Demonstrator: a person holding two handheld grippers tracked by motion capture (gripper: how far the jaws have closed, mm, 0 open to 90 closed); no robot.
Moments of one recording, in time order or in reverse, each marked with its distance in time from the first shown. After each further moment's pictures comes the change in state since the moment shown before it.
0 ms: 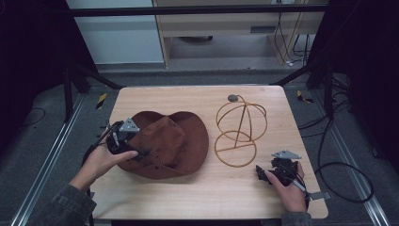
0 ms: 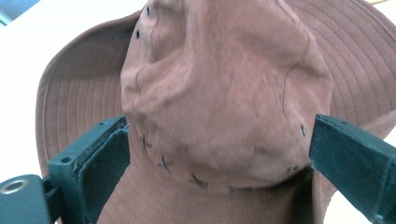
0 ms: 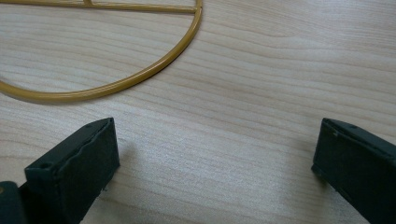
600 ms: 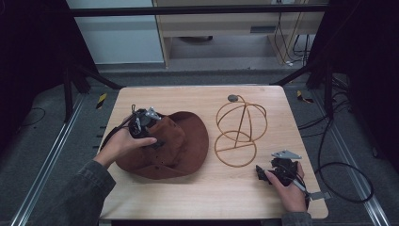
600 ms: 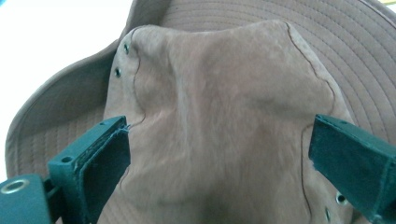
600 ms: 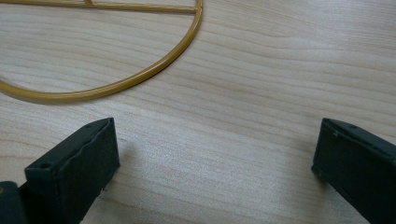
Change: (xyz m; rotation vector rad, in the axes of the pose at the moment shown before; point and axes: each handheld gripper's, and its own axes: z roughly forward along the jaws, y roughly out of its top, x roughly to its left) left arm 0.006 0.051 0.047 0.142 -0.042 0.064; right arm 0.000 0.000 0.000 0.000 0.001 -0.002
